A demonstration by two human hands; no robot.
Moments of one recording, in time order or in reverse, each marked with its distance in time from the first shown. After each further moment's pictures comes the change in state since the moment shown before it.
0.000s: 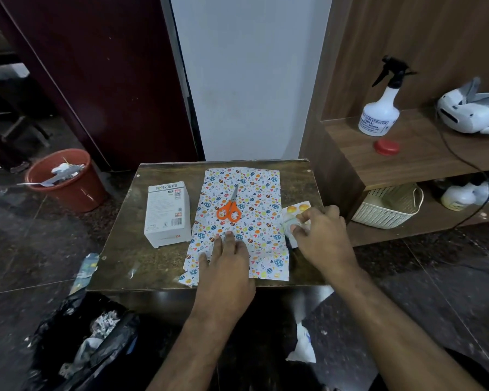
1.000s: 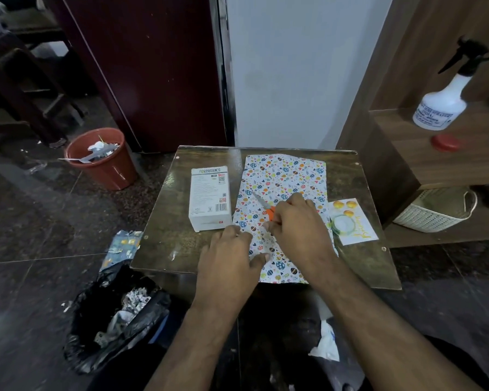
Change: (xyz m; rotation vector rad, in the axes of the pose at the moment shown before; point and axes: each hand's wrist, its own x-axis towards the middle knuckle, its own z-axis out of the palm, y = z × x) left_hand -0.009 -0.062 -0.010 -0.229 0.165 -0.130; right_hand -0.002 -0.092 0.064 -0.185 -0.101 -0.351
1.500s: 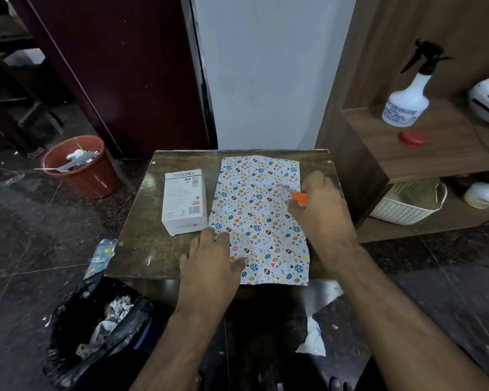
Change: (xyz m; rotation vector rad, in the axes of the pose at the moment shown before) left_hand -0.008 0.017 0.006 0.066 -0.033 -0.071; right_hand -0.006 0.053 -0.053 0.157 0.218 0.210
